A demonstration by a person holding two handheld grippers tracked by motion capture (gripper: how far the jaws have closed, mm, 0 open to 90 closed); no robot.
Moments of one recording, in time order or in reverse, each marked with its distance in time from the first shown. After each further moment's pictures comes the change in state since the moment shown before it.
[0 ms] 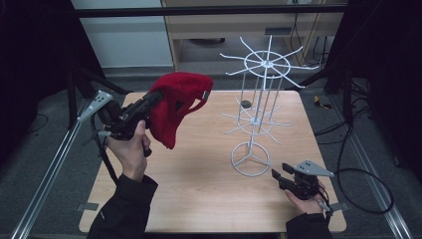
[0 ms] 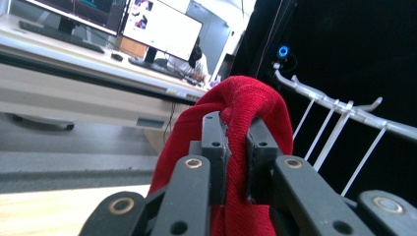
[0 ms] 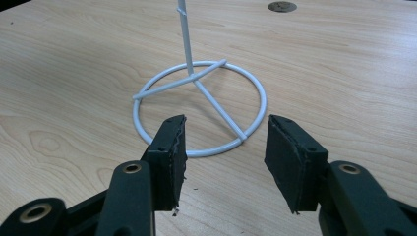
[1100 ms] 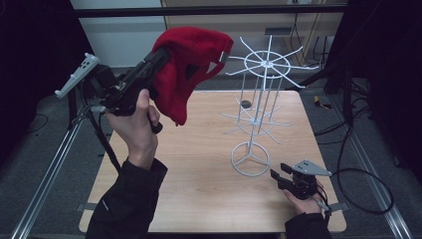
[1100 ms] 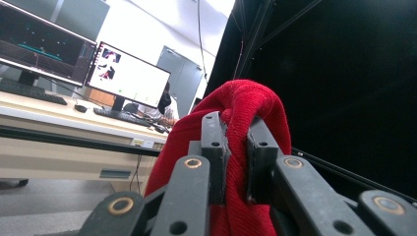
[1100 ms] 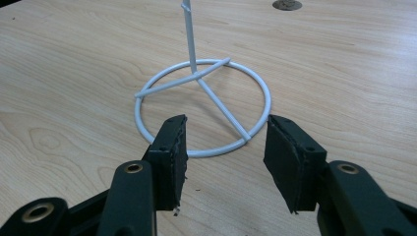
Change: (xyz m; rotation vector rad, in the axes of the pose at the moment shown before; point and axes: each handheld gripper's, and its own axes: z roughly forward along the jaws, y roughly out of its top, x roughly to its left) left arm -0.076 0.068 0.014 -0.164 -0.107 0.008; right arm 0.001 0.000 0.004 0.006 0.009 -0.012
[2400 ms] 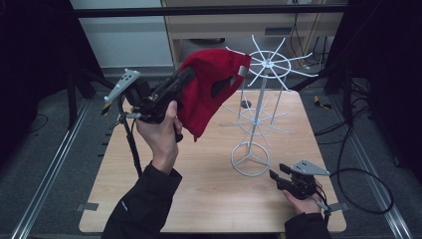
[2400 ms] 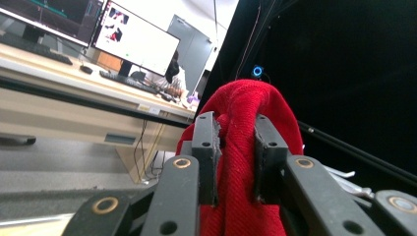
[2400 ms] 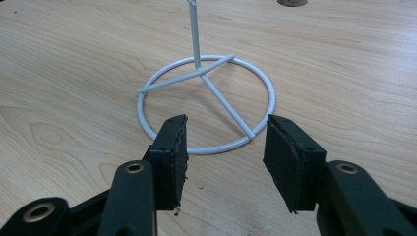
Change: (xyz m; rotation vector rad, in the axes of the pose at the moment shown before) left arm 0.013 -0.058 0.020 0.115 0.049 -0.055; right arm 0.001 0.000 0.002 0.013 0.007 -0.016
